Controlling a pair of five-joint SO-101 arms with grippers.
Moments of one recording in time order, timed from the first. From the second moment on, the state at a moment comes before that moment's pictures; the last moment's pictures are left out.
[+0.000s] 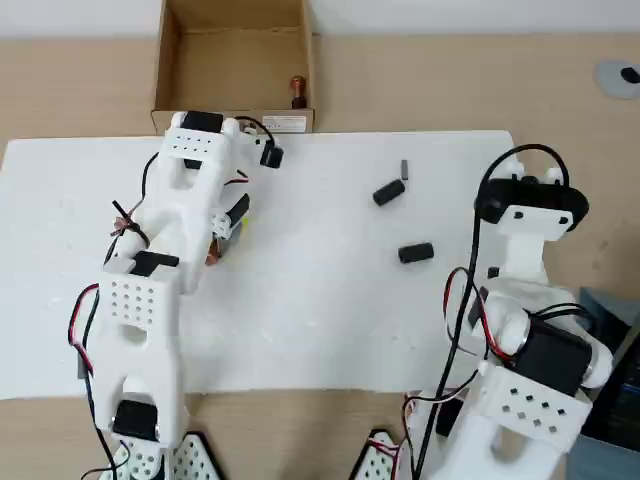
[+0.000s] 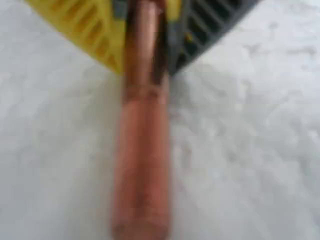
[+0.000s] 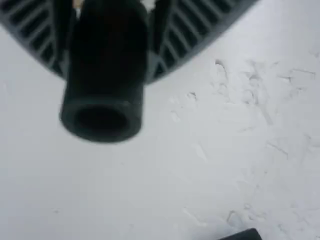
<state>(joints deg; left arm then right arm) 5.6 44.5 -28.8 97.8 -30.1 20.3 -61.7 39.0 92.0 4.2</state>
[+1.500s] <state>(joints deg) 3.1 28.7 -29.9 89.4 57.0 20.3 -61.7 39.0 92.0 4.2</state>
